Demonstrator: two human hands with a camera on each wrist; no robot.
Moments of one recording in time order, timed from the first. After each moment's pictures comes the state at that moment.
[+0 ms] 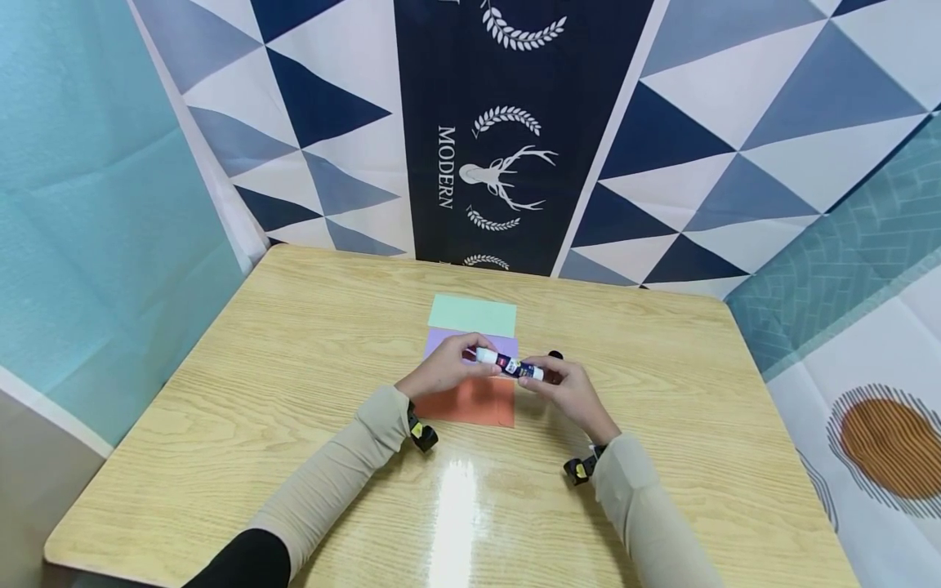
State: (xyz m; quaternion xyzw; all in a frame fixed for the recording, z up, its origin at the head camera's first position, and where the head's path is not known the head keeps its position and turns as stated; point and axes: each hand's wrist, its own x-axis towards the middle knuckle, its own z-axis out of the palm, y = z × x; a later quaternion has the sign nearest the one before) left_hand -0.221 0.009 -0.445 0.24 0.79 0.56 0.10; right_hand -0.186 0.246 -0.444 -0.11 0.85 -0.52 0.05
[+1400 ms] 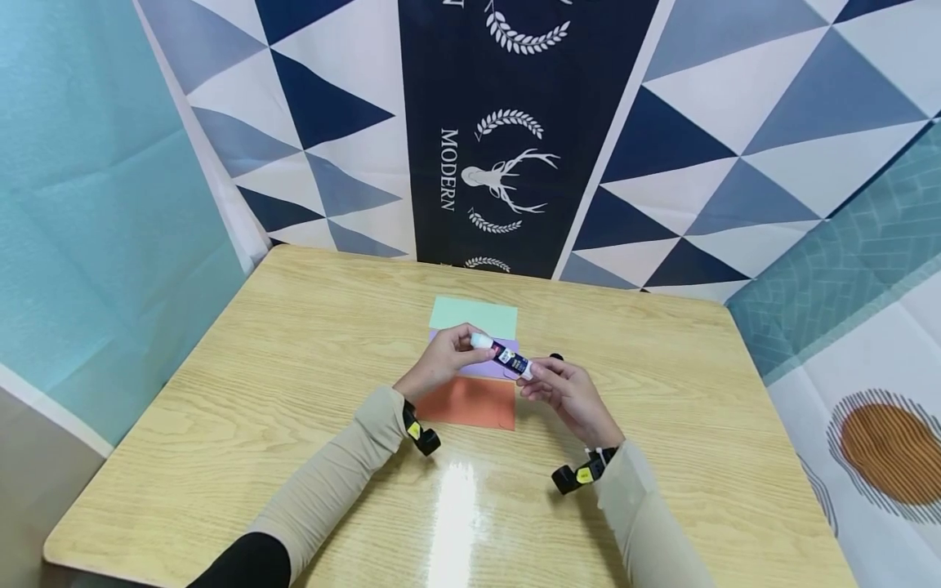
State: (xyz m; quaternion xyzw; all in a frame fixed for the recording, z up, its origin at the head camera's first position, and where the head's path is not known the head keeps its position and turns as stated) left_hand -0.220 0.008 -0.436 0.17 0.69 0.69 0.11; right_hand -0.182 0.247 -0.437 -0.12 0.57 -0.78 0.21
